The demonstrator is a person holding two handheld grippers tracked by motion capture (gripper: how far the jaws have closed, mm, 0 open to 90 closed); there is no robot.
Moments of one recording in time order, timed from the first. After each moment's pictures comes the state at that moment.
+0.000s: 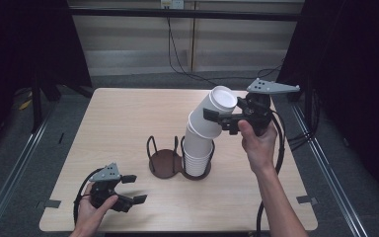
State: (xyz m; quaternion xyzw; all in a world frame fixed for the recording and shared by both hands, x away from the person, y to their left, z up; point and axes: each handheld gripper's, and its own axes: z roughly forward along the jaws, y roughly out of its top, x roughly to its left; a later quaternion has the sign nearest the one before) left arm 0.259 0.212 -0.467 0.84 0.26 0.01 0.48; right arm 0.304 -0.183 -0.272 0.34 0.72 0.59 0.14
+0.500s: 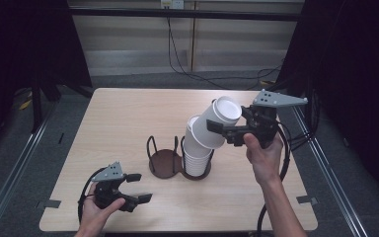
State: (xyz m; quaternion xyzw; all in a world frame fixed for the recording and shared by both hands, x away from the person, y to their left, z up) left arm 0.255 0.200 -0.454 0.82 0.26 0.00 0.51; right arm 0.277 -0.189 -0.276 0.32 0.72 0.60 0.14
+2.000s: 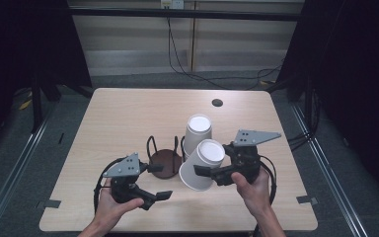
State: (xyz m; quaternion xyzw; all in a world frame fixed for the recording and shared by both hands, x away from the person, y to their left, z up) left arm 0.252 0.148 -0.404 0.82 0.14 0.01 0.56; right arm 0.243 -0.162 -0.345 0.29 0.77 0.57 0.04
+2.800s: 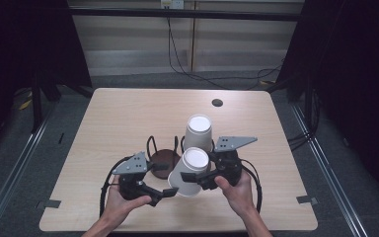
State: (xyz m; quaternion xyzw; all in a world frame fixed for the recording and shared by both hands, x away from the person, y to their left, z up) left arm 0.262 0.137 -0.422 0.81 0.14 -0.01 0.57; right arm 0.256 -0.135 -0.379 0.27 0.78 0.56 0.00
